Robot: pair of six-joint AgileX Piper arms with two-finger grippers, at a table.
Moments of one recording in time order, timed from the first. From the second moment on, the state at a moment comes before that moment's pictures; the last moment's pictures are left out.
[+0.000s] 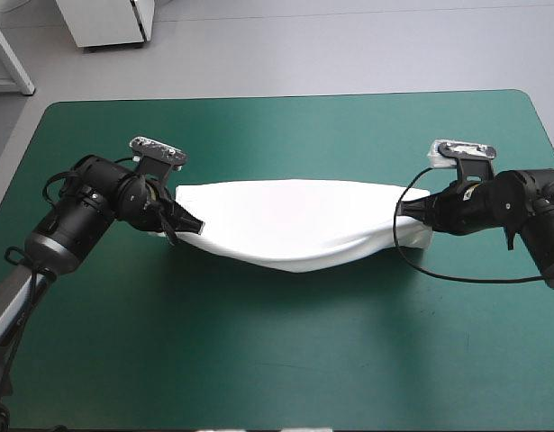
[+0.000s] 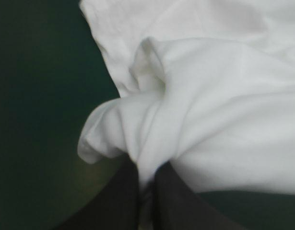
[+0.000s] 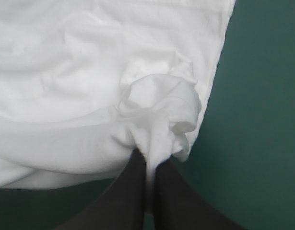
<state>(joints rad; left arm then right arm) -0.41 1.42 -1.35 0.18 1.12 -0.06 0.15 1.30 -1.22 0.13 0.99 0.09</state>
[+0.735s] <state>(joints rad) -0.37 1.89 -1.71 0.39 0.99 -0.15 0.13 1.63 -1.36 0.02 0.63 0.21</state>
